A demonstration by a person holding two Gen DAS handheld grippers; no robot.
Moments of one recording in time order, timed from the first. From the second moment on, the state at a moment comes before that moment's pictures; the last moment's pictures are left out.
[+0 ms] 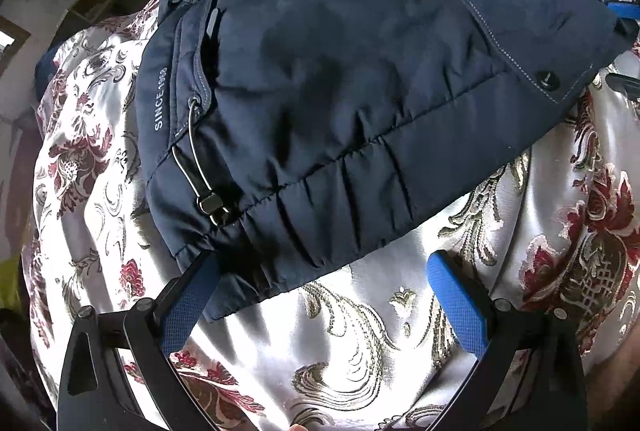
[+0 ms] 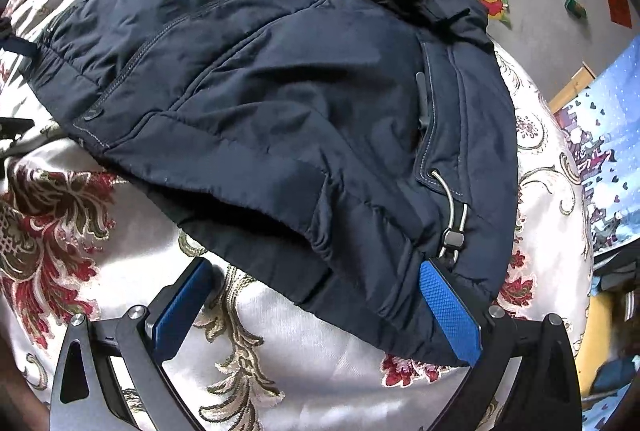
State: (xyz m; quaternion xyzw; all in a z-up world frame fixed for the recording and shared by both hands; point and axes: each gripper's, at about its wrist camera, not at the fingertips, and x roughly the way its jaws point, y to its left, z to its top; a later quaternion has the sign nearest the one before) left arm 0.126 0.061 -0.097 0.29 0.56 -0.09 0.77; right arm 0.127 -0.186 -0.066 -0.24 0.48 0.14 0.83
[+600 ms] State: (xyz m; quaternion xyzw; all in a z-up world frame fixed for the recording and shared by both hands) left arm 0.131 0.047 -0.100 0.33 0.53 -0.07 0.78; right arm 0.138 -0.172 -0.046 -0.25 0.41 0.12 0.87
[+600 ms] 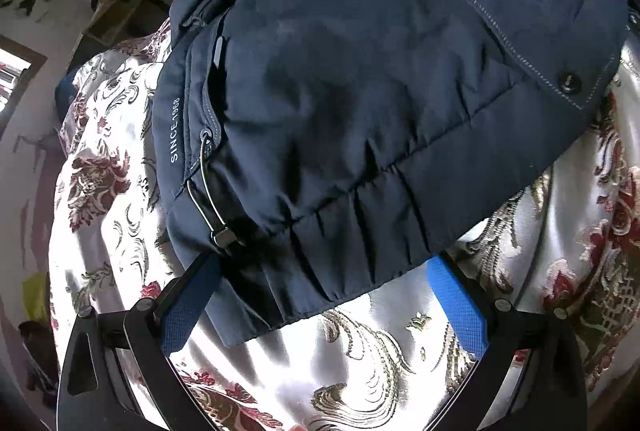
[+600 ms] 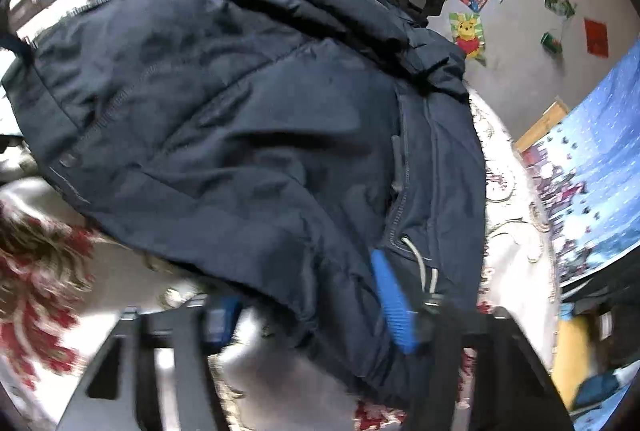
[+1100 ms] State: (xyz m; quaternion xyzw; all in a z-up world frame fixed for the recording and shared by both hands) left arm 0.113 0.032 -0.084 0.35 0.47 -0.05 0.81; right arm 0.158 -0.183 0.032 -0.10 0.38 0.15 0.91
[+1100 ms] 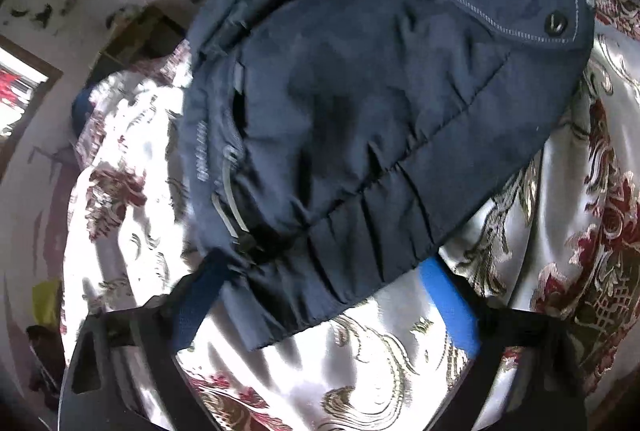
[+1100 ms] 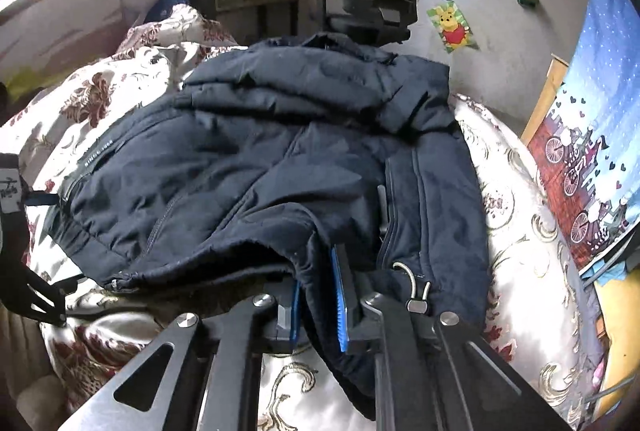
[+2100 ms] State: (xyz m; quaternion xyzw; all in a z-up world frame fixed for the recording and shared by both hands) left arm 0.067 0.034 0.058 0.23 0.26 -0.05 0.93; right arm 0.090 -0.211 0.077 -0.03 0.24 0.11 0.96
